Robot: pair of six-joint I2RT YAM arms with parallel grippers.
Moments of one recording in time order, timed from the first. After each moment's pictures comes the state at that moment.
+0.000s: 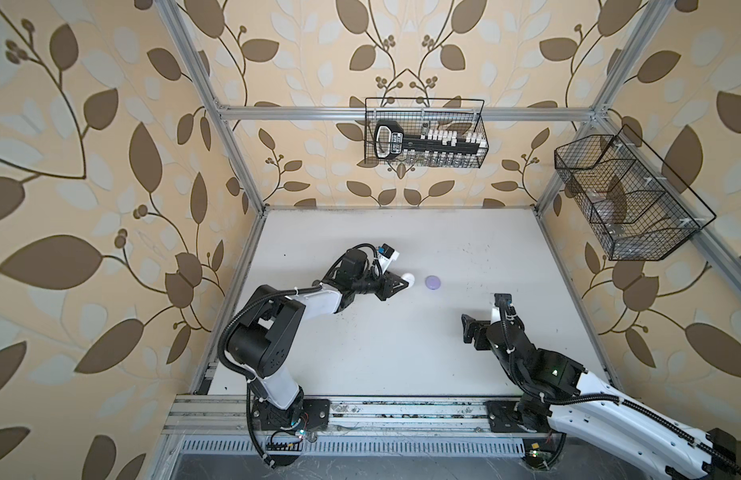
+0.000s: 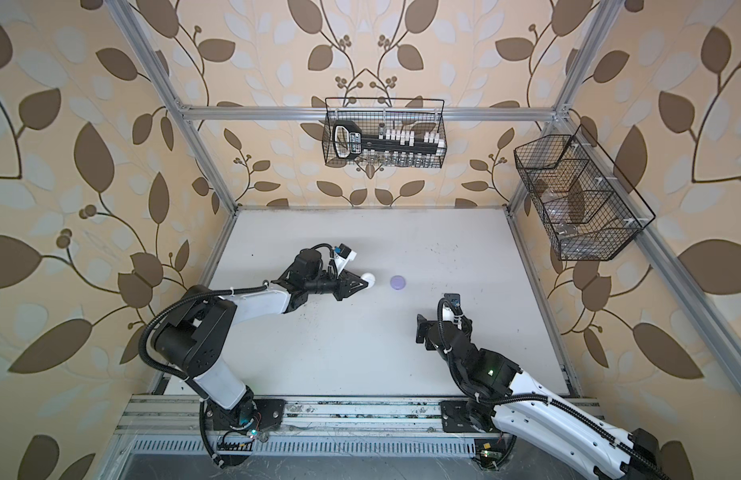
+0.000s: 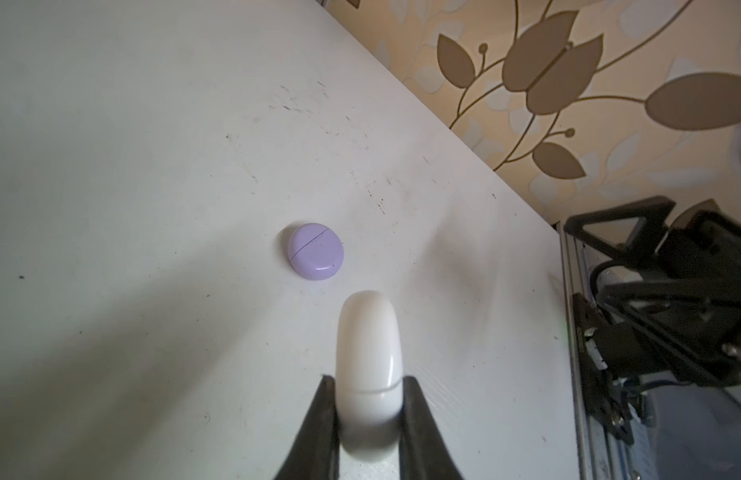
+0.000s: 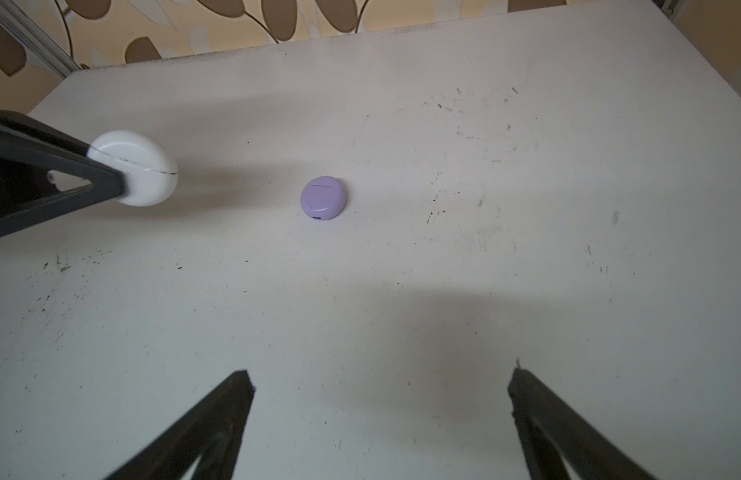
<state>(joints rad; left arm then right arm) -0.44 1.73 0.86 0.35 0.73 -0.24 0.86 0.57 0.40 -0.50 0.64 0.60</state>
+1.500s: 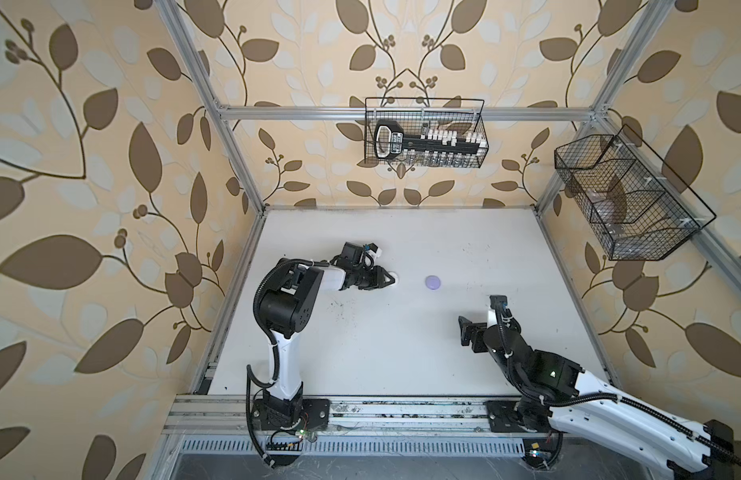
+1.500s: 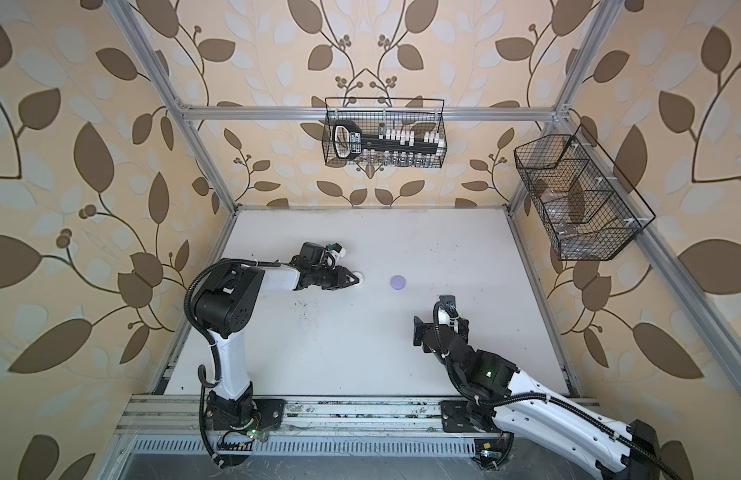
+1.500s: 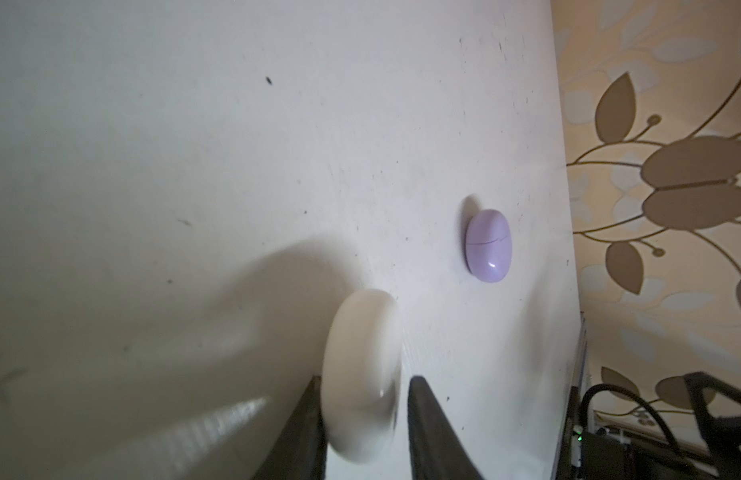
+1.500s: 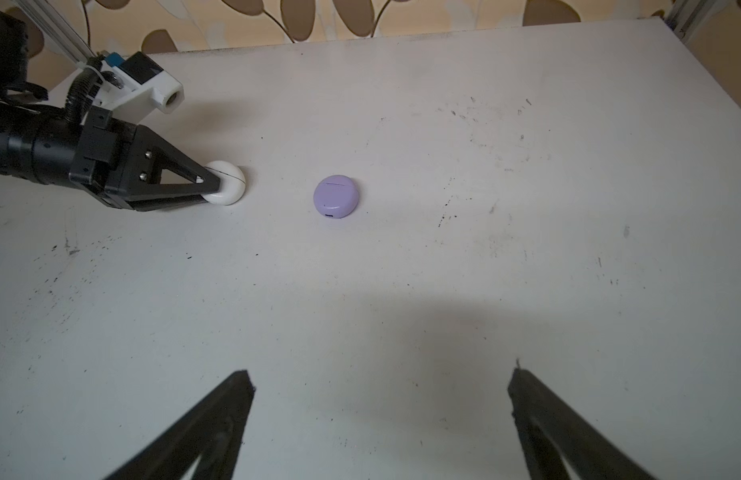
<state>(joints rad) -0.33 2.00 1.07 0.09 0.71 -0.45 0.92 0.60 0.39 -0.47 0.67 0.58</state>
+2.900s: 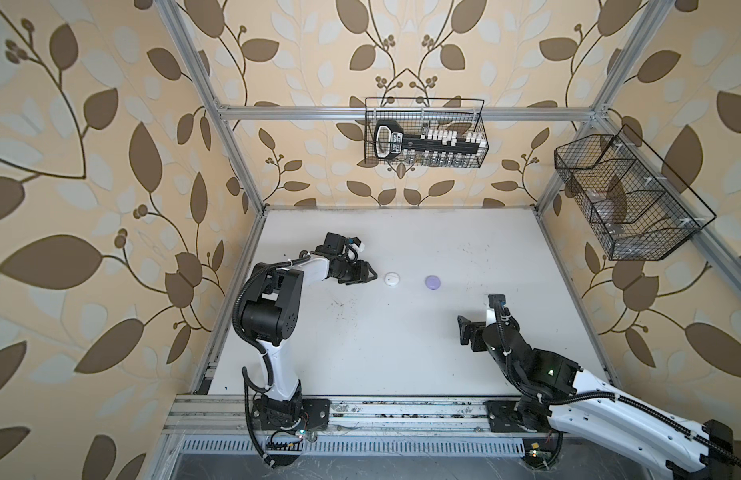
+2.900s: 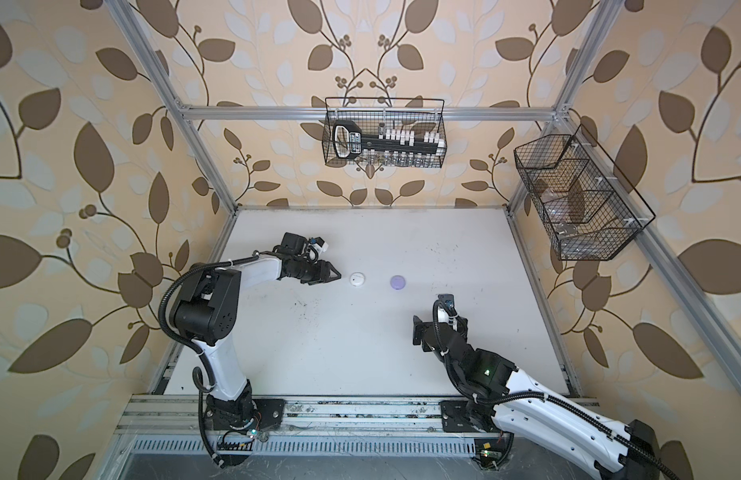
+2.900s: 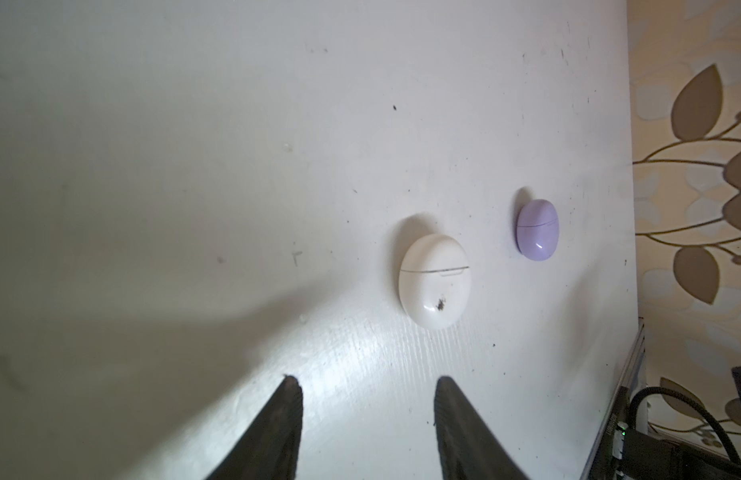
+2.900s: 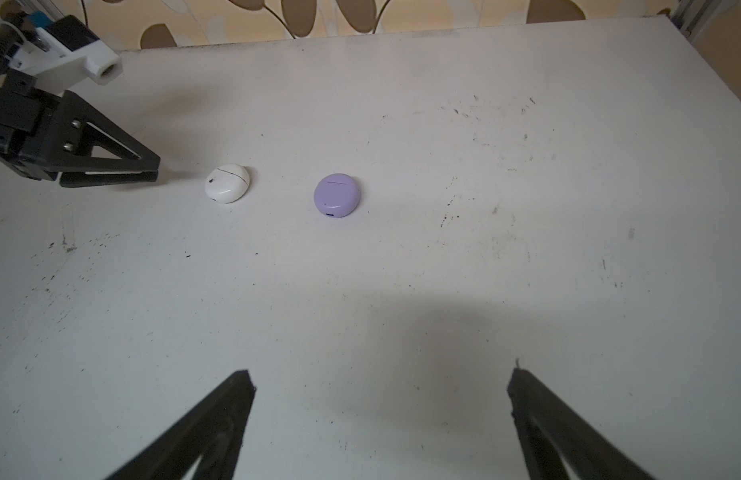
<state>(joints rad) -0.18 1.86 1.12 -0.26 0.62 -0.25 0.88 0.61 0.39 -0.46 0.64 0.57</state>
